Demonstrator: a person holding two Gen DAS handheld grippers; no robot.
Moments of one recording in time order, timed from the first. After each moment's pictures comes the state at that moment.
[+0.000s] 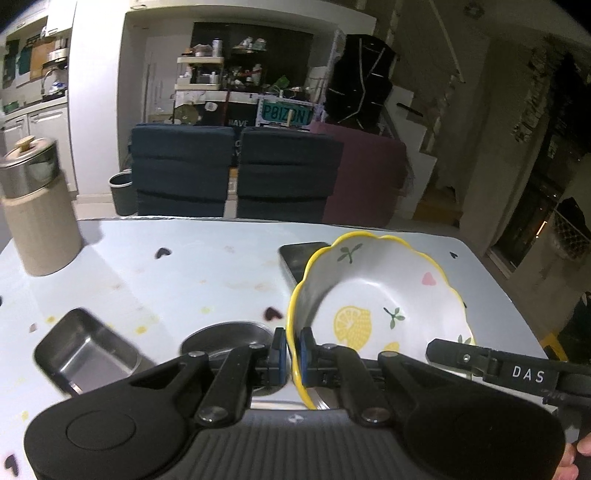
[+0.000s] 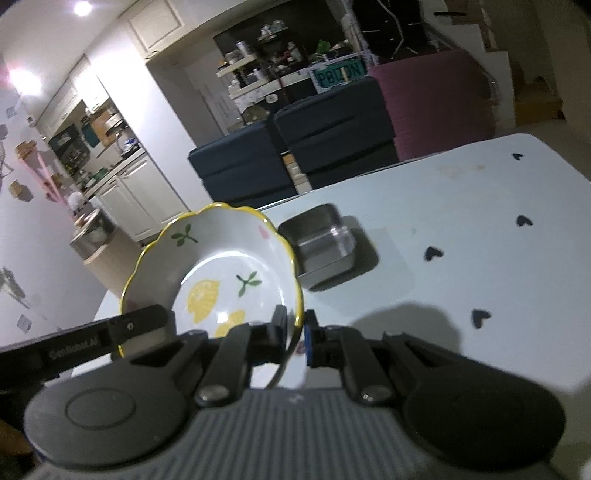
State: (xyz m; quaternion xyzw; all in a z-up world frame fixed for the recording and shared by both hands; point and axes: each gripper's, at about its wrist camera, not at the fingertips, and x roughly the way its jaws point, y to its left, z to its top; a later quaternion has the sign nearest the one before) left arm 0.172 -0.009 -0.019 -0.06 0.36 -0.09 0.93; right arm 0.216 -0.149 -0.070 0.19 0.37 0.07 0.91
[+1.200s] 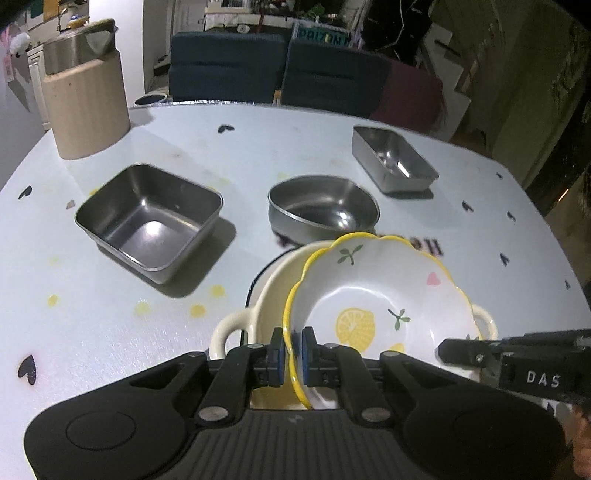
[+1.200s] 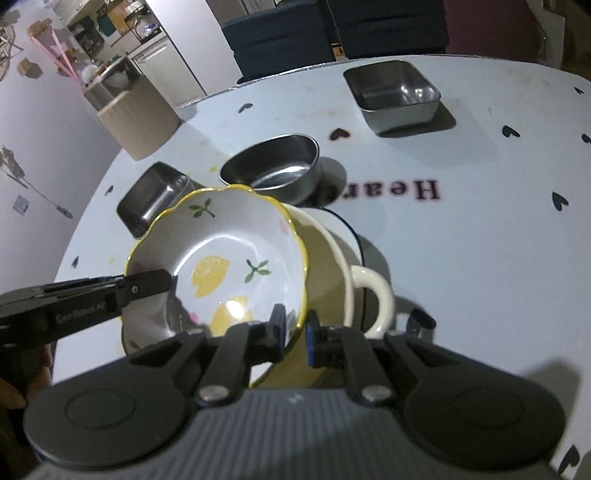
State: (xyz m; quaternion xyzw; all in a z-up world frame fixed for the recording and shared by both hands) left arm 0.131 0.066 -0.107 -0.06 0.47 -0.06 0.88; right arm 0.202 -0.056 -0.132 0.10 0.52 0.12 0.84
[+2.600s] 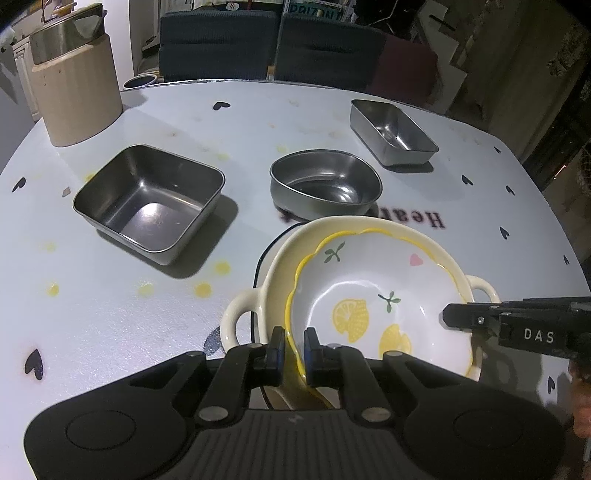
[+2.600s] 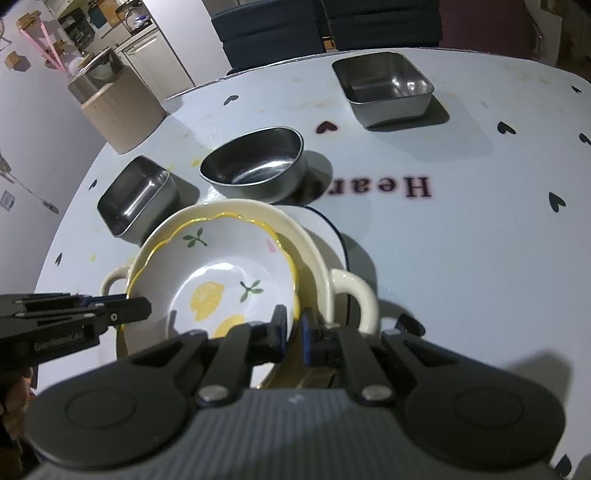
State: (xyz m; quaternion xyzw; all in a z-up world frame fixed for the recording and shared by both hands) left arm 0.133 0.074 -0.104 -0.04 0.51 -0.08 0.86; right arm 0.208 -0.054 -0.140 0.09 0.53 0.10 0.84
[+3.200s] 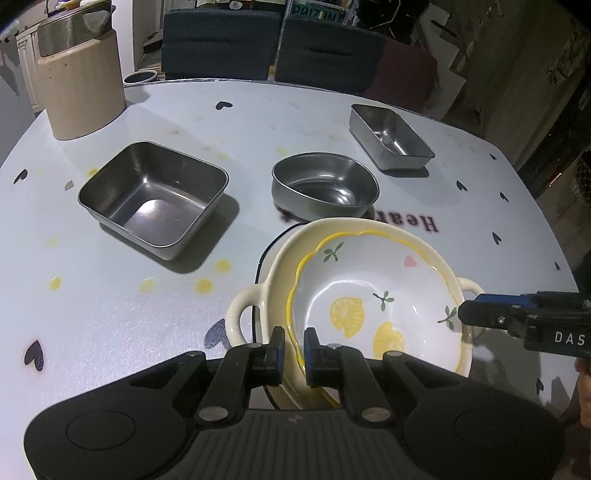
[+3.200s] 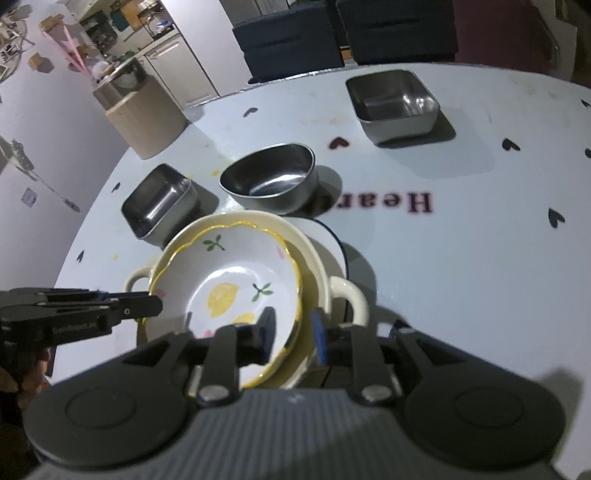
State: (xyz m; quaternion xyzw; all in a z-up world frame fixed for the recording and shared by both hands) left arm 0.127 0.081 -0.097 -0.06 0.51 -0.09 0.85; right arm 0.197 -0.066 -0.122 0.09 0.51 0.14 0.85
